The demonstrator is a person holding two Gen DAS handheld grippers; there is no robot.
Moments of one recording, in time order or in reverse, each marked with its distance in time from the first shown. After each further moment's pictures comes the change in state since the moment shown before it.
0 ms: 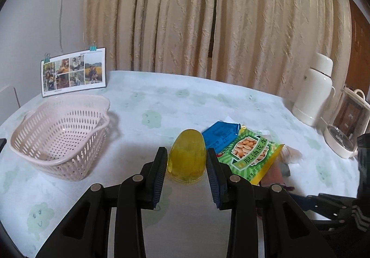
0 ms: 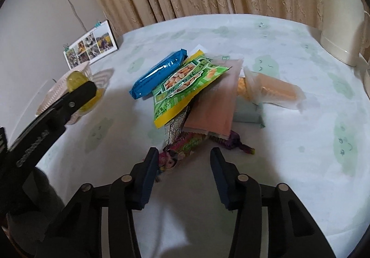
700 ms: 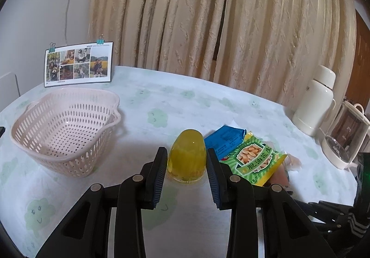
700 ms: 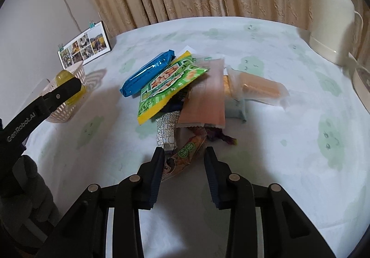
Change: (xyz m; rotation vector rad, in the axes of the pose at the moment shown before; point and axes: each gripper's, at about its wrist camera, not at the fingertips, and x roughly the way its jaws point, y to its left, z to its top) left arm -0.005 0.015 0.001 -0.064 -0.010 -0.020; right arm -0.015 -0.011 -0.012 0.007 -0.023 -0.038
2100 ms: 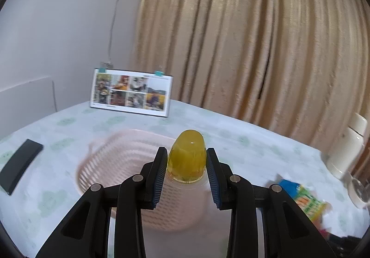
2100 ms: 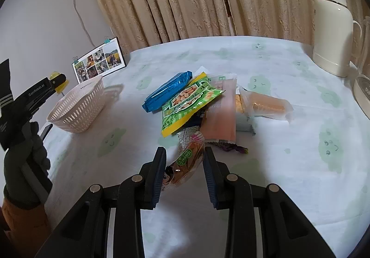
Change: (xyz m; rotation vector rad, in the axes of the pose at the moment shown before) left arm -0.025 0.111 0.050 -0.127 -0.187 0.226; right arm -0.022 0.014 -0.001 -0.016 -0.116 0.057
